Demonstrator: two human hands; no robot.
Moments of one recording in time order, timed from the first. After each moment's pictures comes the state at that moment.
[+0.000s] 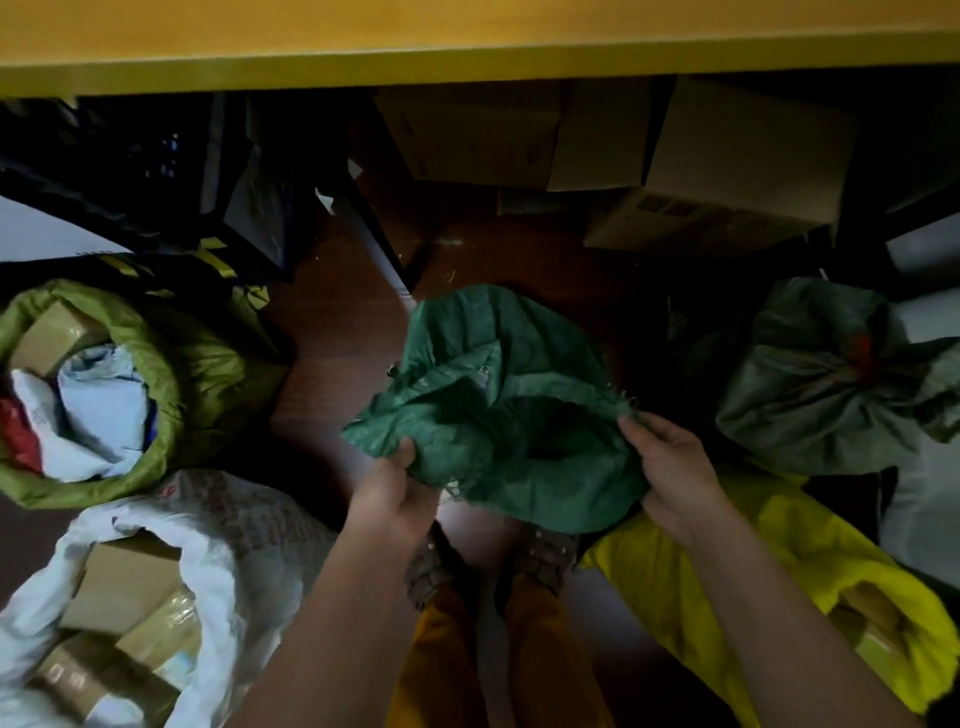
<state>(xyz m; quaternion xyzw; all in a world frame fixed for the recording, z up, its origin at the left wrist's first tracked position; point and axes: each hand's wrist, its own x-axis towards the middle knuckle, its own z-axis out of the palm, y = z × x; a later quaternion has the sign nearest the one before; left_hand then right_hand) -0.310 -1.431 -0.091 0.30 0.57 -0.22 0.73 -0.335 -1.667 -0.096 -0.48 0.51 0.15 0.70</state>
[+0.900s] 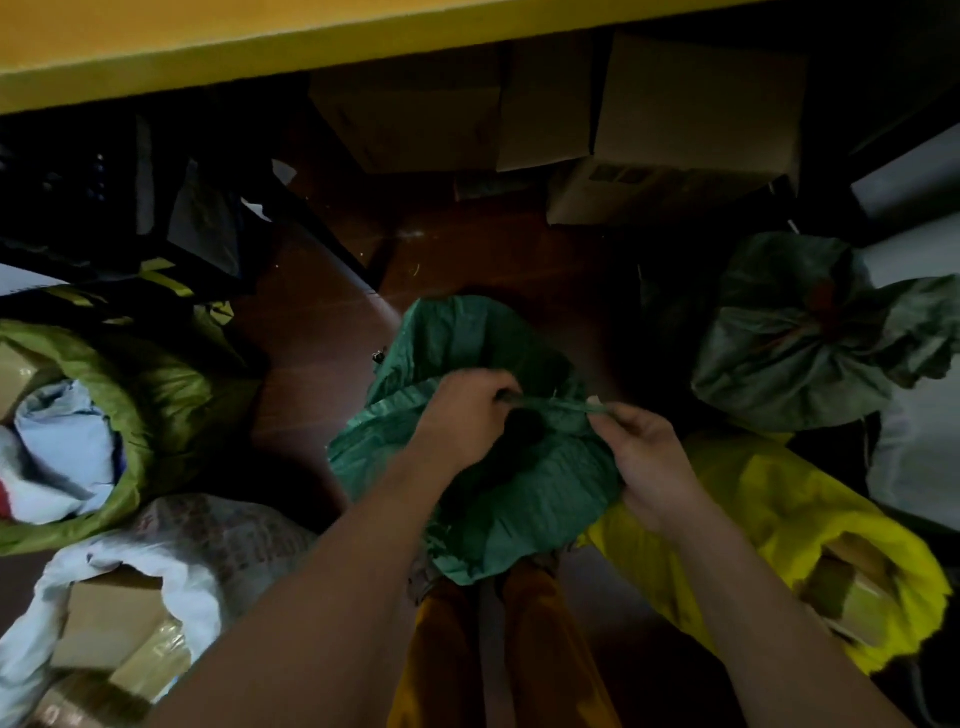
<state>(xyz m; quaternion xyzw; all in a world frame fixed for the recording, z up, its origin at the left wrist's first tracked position) -0.257 -1.514 -0.103 0.87 -0.19 -0.36 0.27 -0.350 -1.680 -0.095 -0.51 0.46 0.15 0.71</state>
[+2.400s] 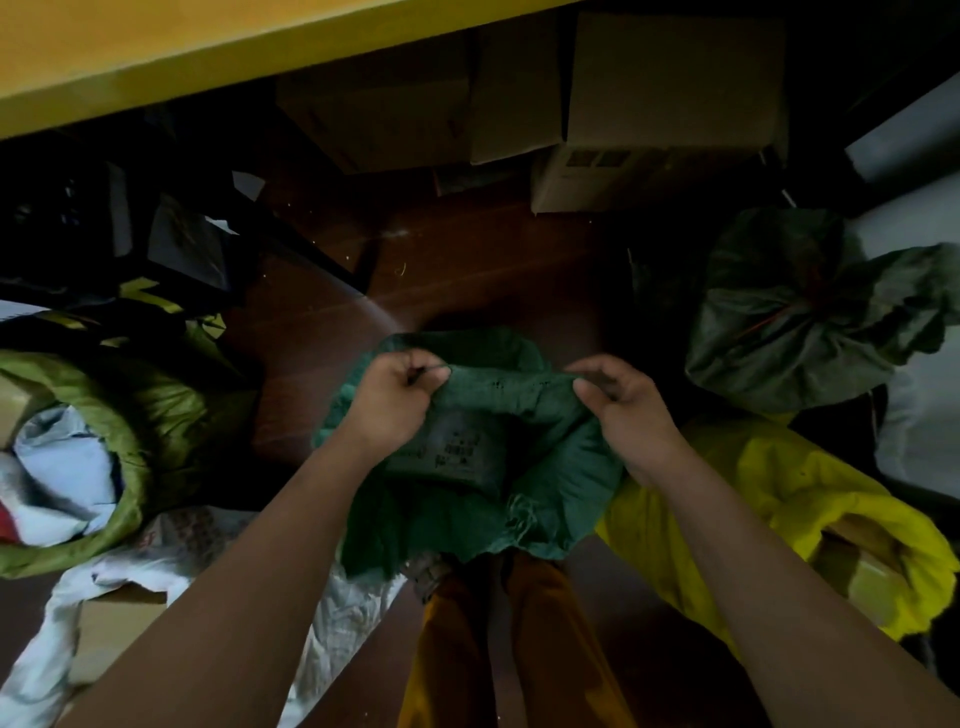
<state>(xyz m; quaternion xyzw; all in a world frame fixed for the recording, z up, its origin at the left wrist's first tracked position) -0.238 -1.491 -0.093 0.82 0.06 -0.36 0.43 -0.331 -1.711 -0.113 -0.68 0.33 0.19 0.63</state>
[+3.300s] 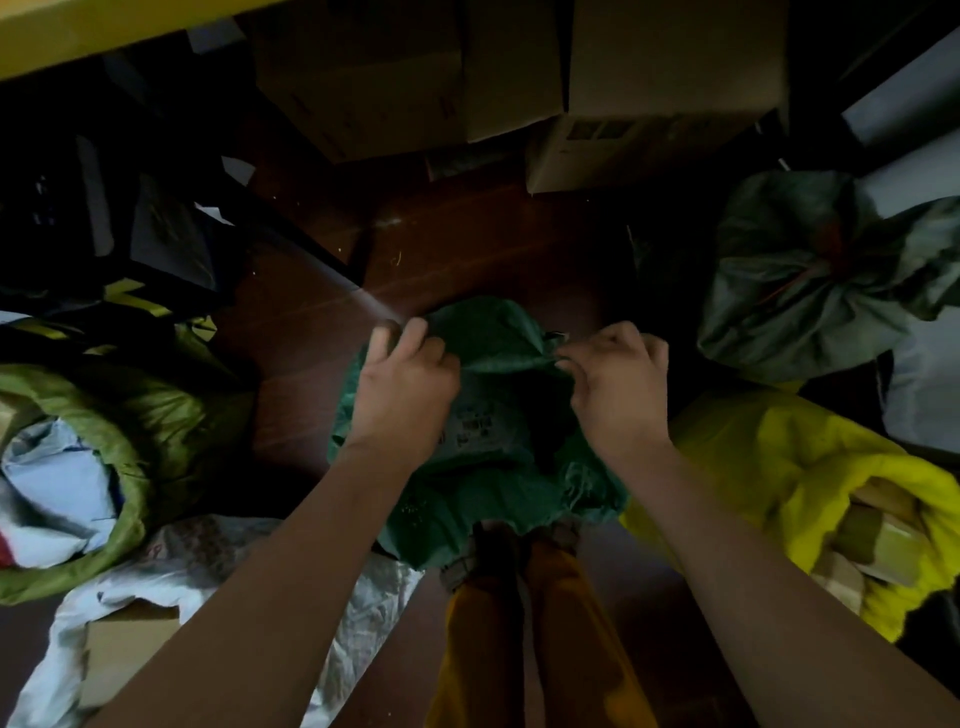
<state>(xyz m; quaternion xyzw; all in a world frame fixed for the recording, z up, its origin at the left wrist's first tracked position) -0.246 -1.471 -0.096 0.92 -0.37 -0.09 -0.06 -0.324 -1.664 -0.111 -0.96 0.16 0.07 0.20</state>
